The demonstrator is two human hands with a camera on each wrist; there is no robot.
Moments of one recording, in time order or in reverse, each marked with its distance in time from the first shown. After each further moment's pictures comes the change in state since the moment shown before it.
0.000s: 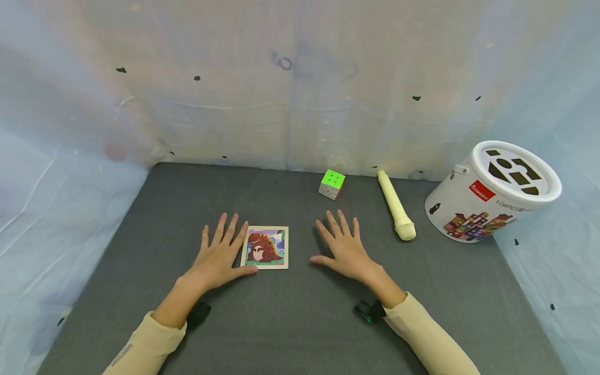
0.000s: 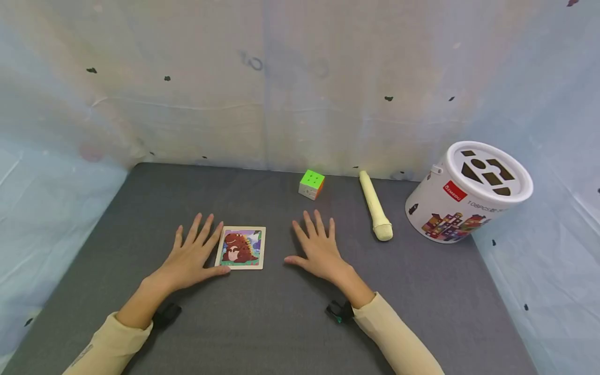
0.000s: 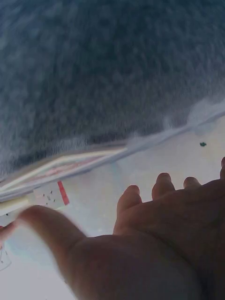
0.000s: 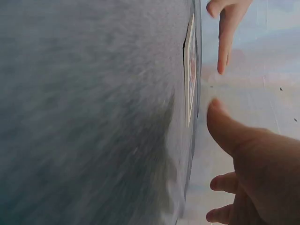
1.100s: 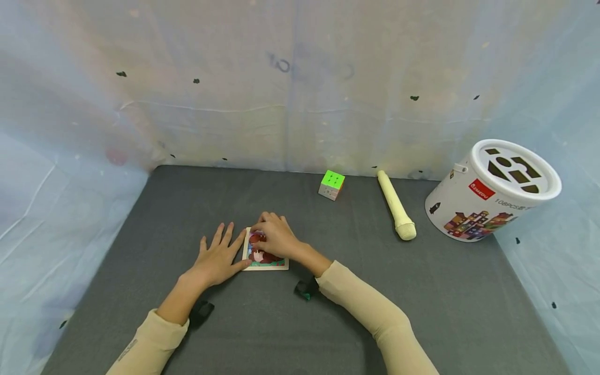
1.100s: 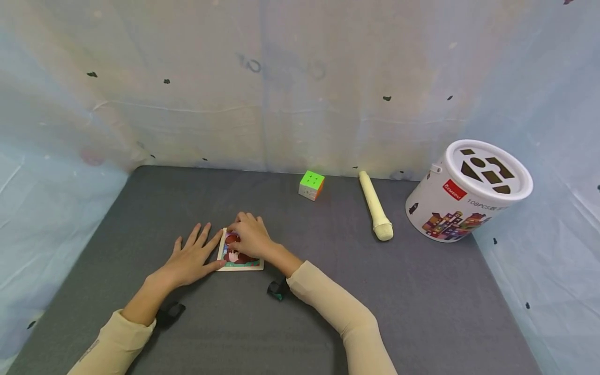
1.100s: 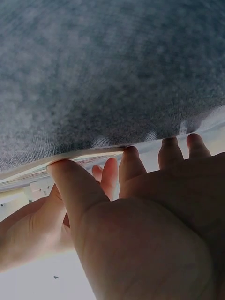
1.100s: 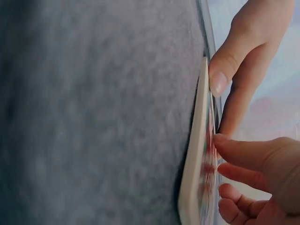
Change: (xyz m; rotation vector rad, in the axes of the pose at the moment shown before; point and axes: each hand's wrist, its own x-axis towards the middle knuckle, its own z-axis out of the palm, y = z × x) left_hand 0.007 -0.010 0.006 -0.022 -0.121 -0.104; right_hand 0.118 -0.093 0.043 0.173 -0.067 -0.155
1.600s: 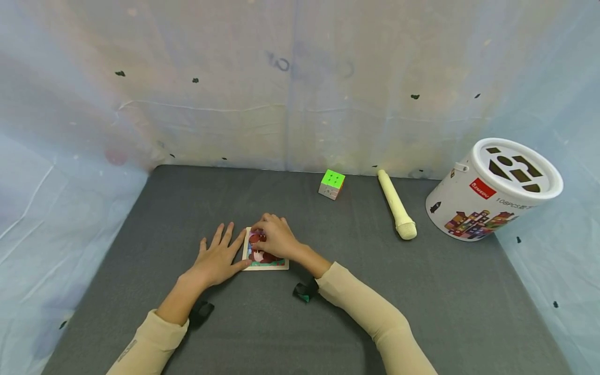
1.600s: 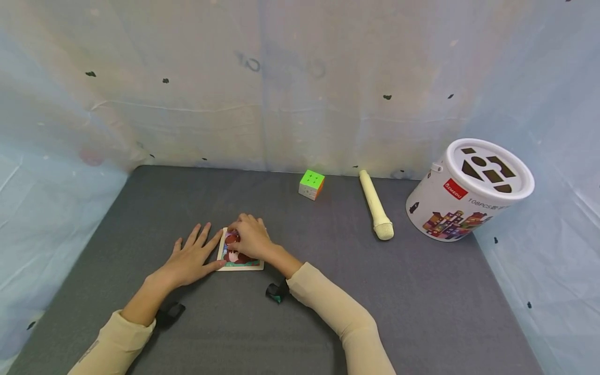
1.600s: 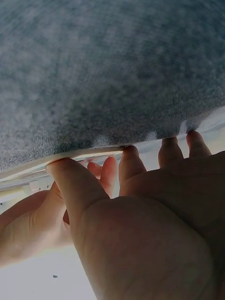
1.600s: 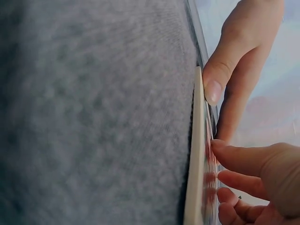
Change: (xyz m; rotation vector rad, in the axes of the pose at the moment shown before) left_hand 0.001 -0.001 0.001 -0.005 0.000 0.004; right_hand -0.001 0.000 0.004 0.078 0.033 0.031
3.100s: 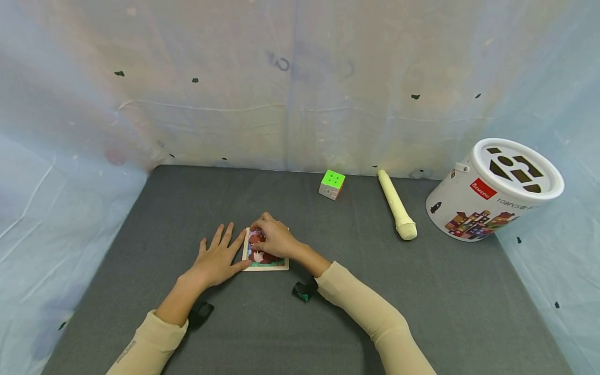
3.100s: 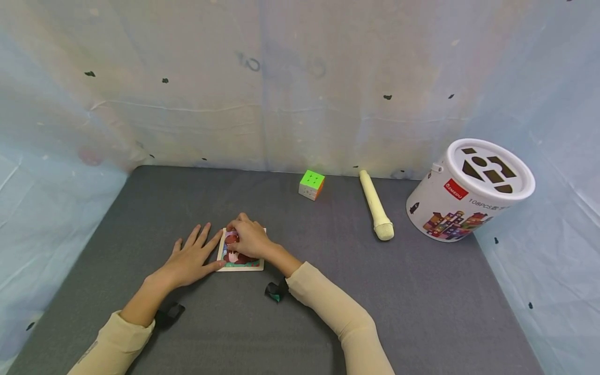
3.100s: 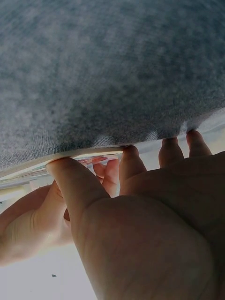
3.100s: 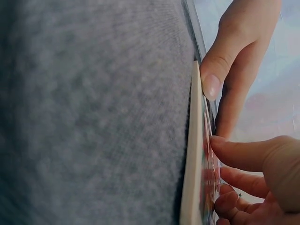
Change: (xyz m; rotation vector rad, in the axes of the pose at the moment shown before) left_hand 0.000 -0.001 0.000 -0.001 -0.006 0.001; right_hand 0.003 0.000 -0.002 0.139 -0.082 0.038
